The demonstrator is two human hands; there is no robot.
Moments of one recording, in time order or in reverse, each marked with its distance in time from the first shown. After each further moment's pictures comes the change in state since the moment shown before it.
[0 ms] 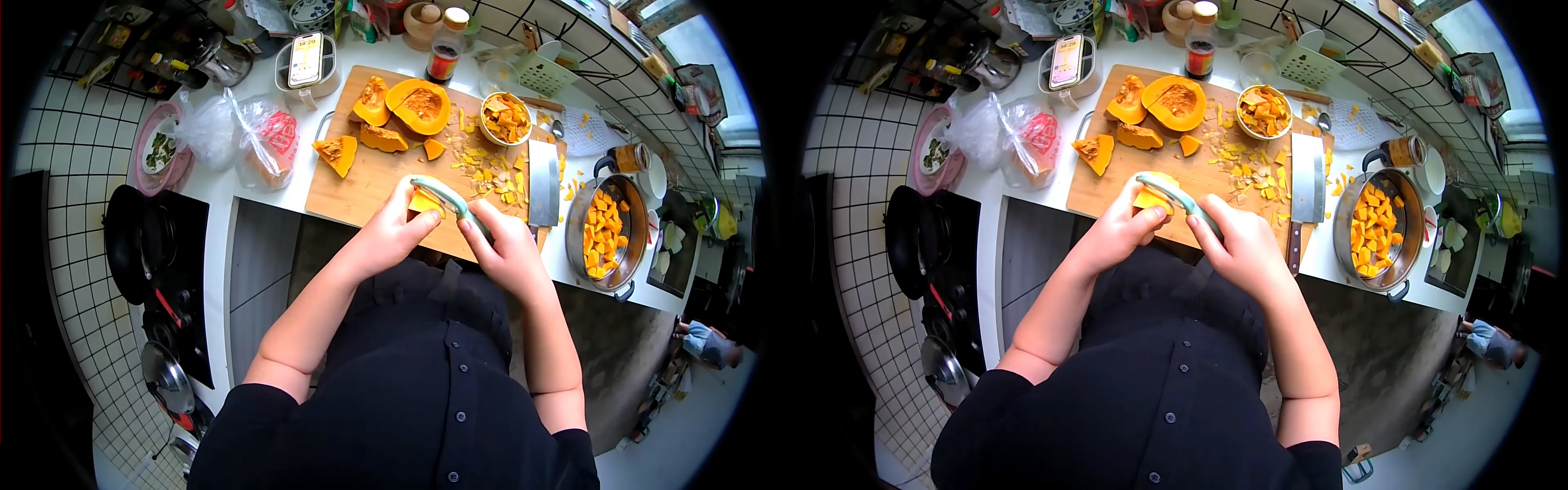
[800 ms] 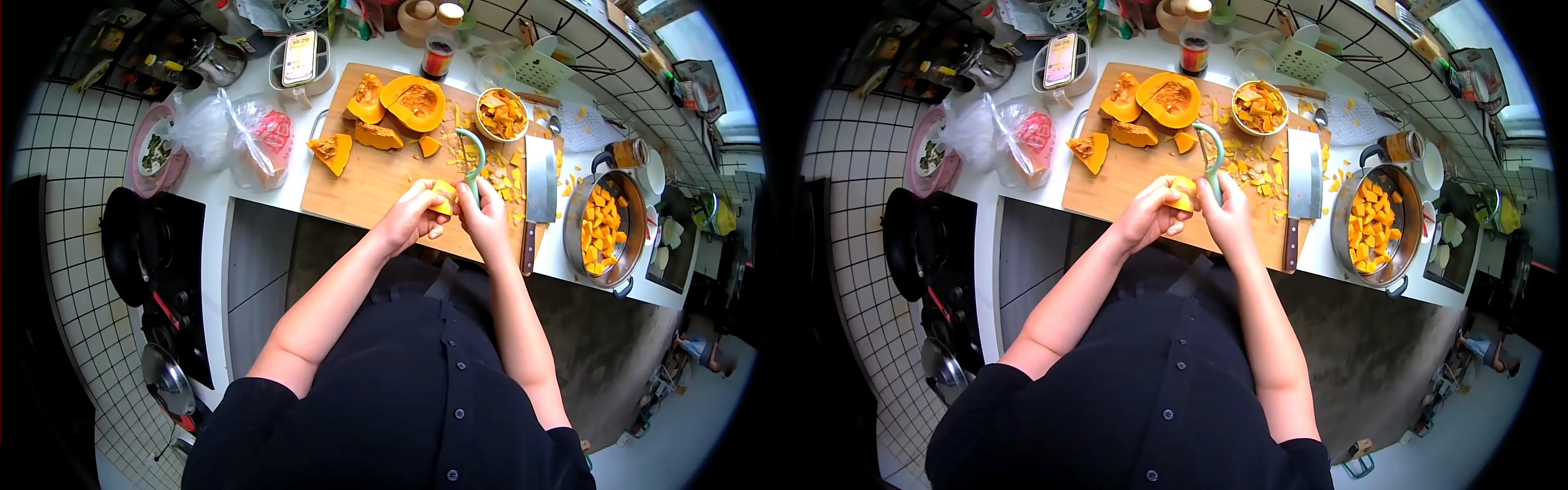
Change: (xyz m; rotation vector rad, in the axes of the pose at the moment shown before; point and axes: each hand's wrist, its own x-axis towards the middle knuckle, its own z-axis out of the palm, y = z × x) left_hand 0.049 -0.061 0.003 -0.574 -0.107 -0.158; right_hand 0.030 0.068 0.061 0.690 0.242 0.337
